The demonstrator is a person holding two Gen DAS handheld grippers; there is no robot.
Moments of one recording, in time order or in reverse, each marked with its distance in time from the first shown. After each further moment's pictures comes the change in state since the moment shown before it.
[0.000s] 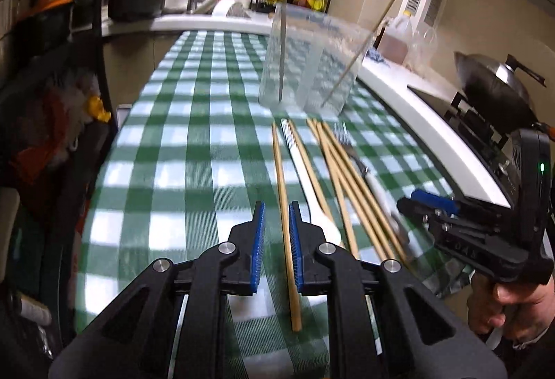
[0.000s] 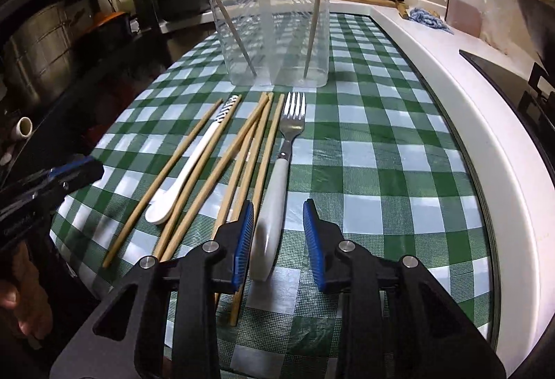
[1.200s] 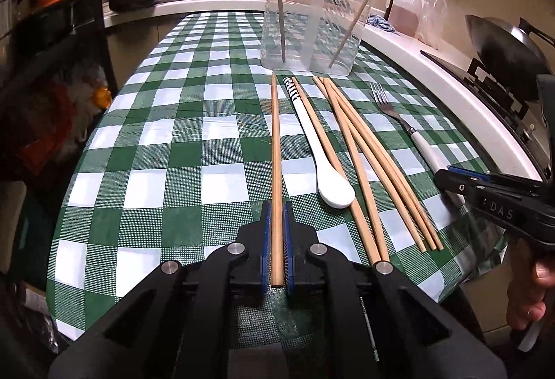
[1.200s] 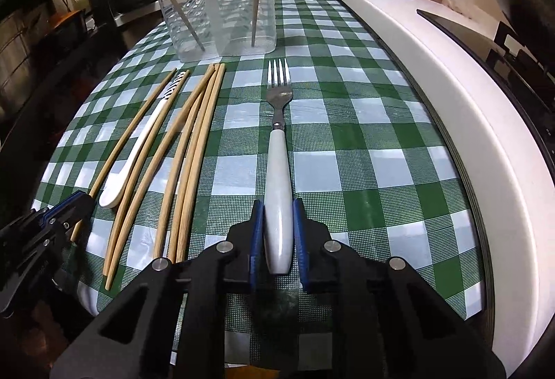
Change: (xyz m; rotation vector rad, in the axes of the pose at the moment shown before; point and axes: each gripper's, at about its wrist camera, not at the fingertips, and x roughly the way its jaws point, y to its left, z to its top) left arm 0.025 -0.017 -0.029 0.053 0.039 0.091; right arm 0.006 -0.019 -0.013 0.098 0.080 -0.144
